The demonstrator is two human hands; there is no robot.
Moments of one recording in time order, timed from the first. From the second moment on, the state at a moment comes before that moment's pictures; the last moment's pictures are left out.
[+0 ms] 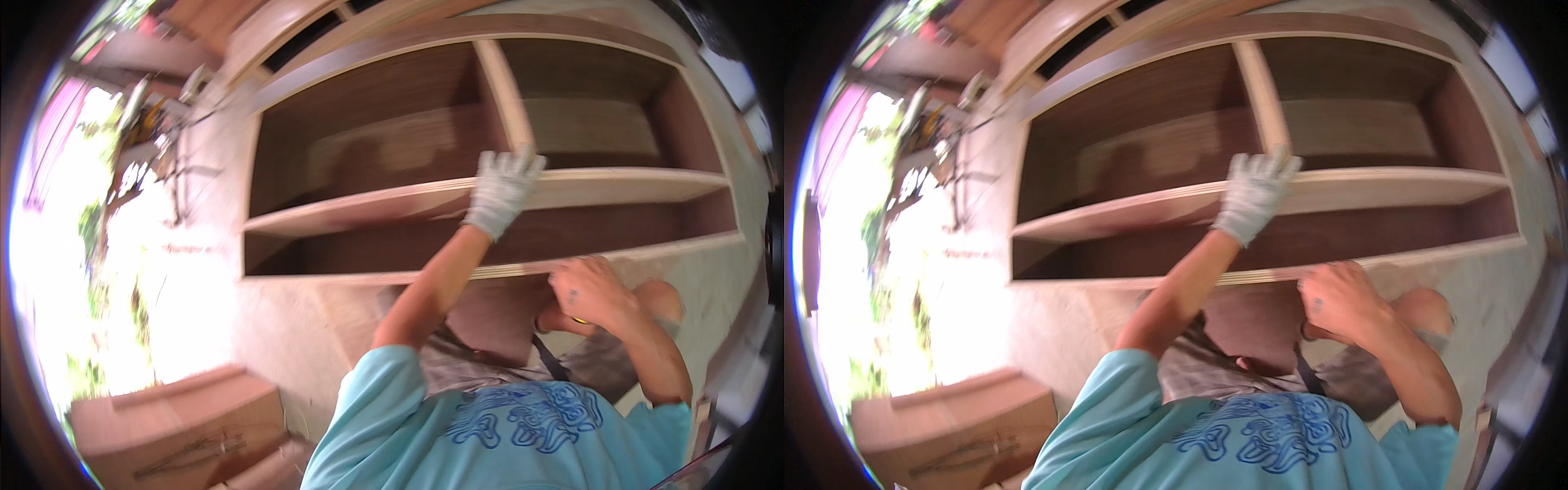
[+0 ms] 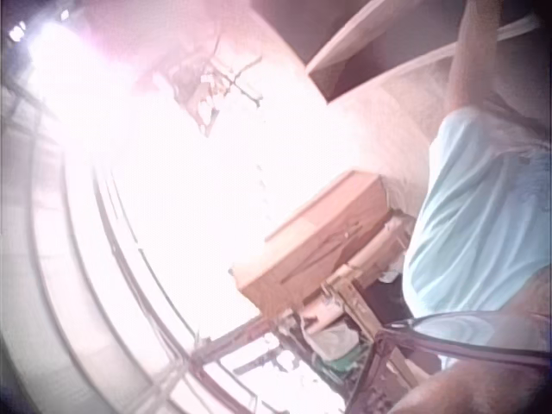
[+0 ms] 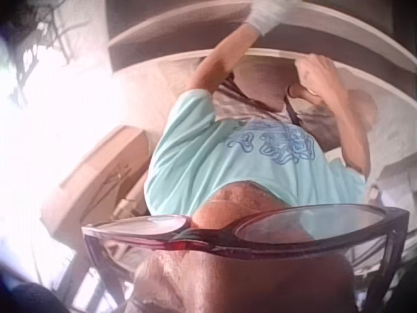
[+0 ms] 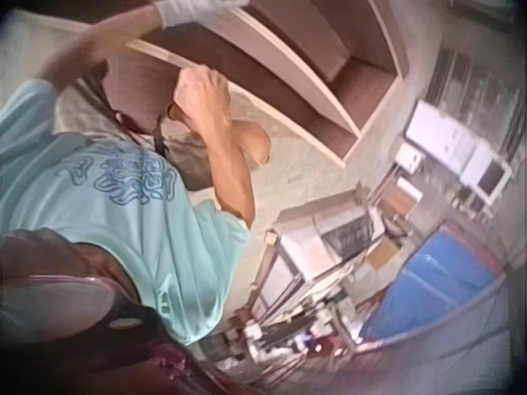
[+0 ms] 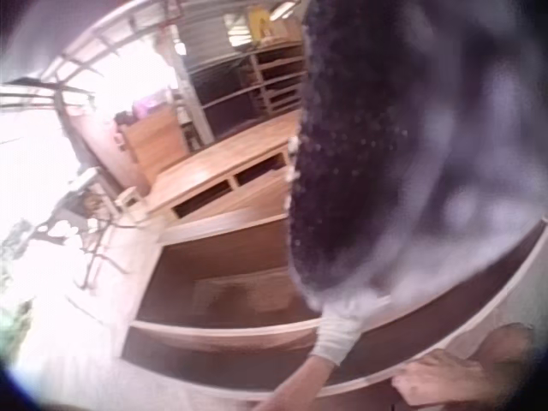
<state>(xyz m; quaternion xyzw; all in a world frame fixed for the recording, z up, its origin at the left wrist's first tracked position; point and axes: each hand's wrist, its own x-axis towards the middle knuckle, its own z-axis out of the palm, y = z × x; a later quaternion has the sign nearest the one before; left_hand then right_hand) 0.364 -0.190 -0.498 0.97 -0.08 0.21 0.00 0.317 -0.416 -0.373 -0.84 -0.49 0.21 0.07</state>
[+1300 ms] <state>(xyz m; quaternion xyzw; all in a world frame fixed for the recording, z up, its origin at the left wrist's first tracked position) 0.364 -0.180 -0.512 0.98 -0.03 0.17 -0.01 0.320 -0.406 -0.381 -0.84 -0.49 0.20 0.08</state>
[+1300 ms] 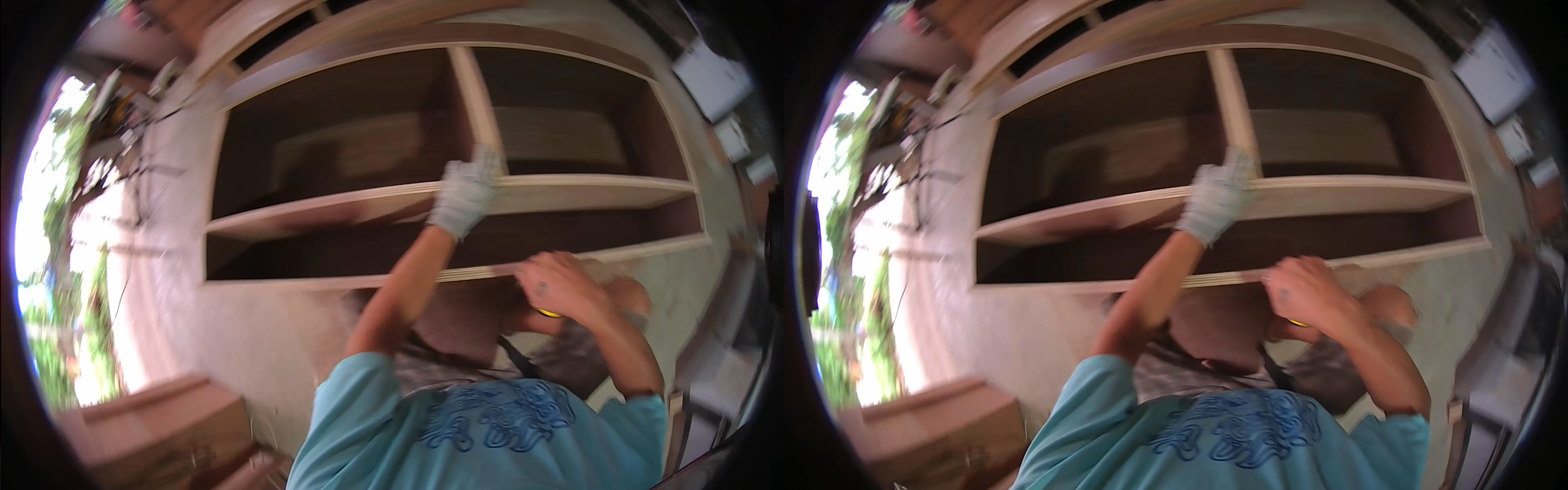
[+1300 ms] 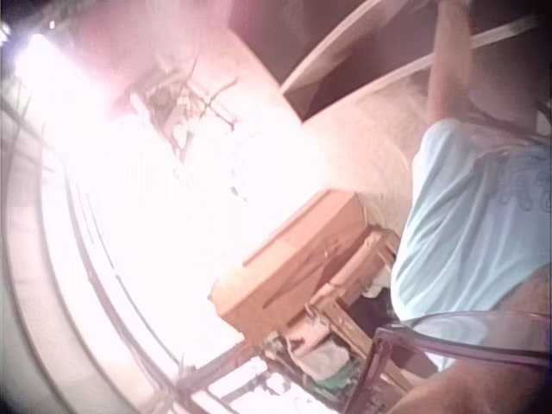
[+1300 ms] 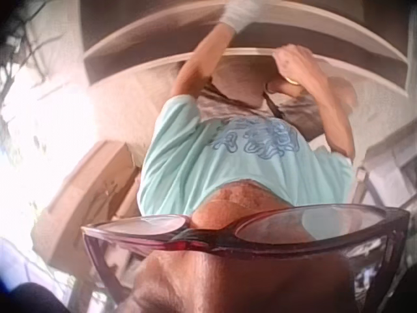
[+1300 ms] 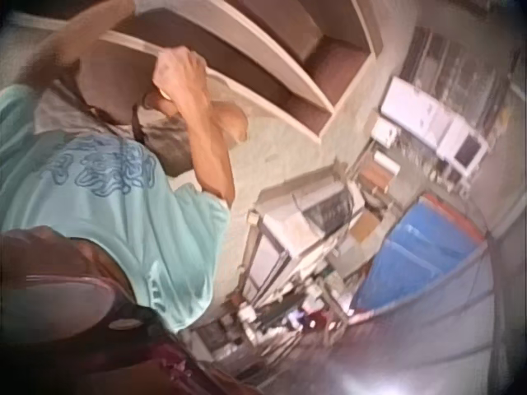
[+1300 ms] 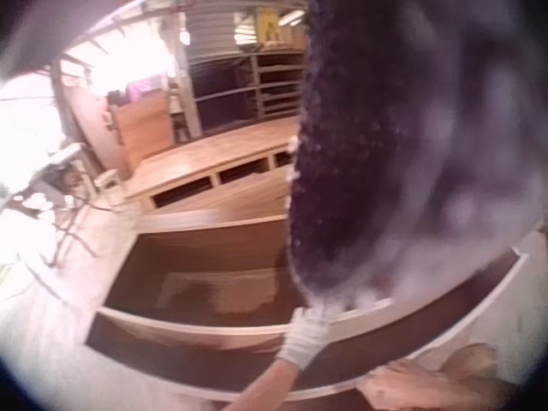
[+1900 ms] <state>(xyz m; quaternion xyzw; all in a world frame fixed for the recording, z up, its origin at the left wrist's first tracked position) 0.368 -0.180 -0.510 0.99 -0.03 0.13 0.09 0.322 -0.408 -0.385 -0.85 -0.48 0.19 0.05</state>
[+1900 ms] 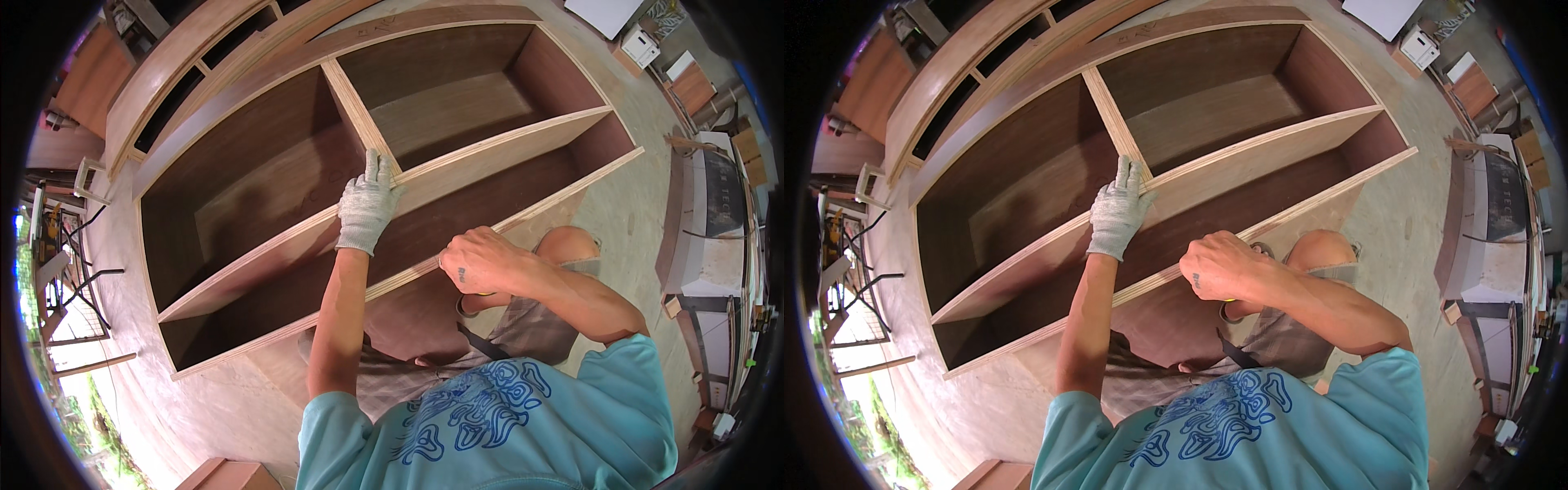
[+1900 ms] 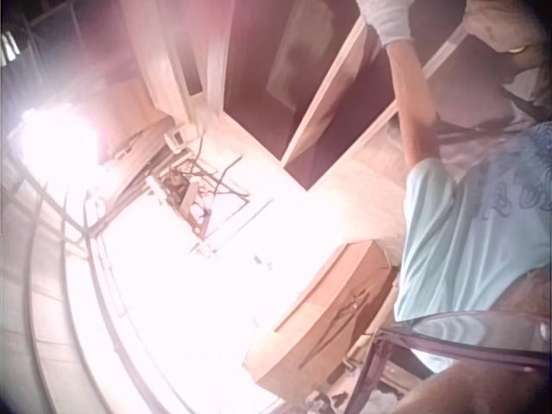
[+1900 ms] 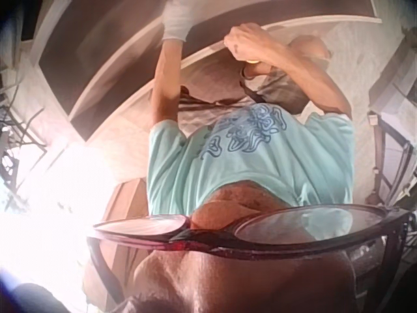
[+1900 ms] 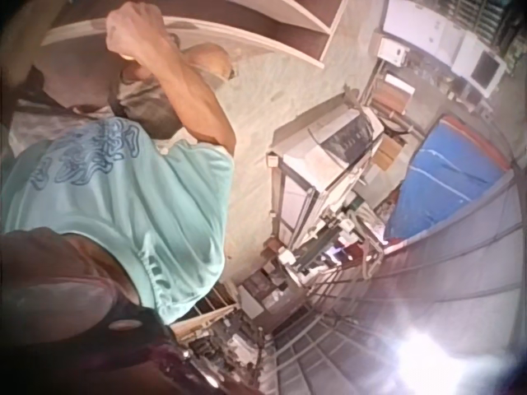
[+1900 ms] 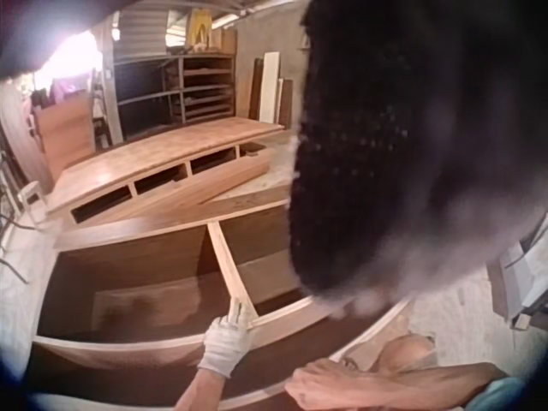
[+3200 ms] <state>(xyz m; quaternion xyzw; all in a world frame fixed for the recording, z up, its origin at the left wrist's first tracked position) 0.369 -0.167 -0.530 0.96 -0.14 0.20 0.12 0.329 -0.411 -0.405 -0.84 -0.51 0.11 0.14</state>
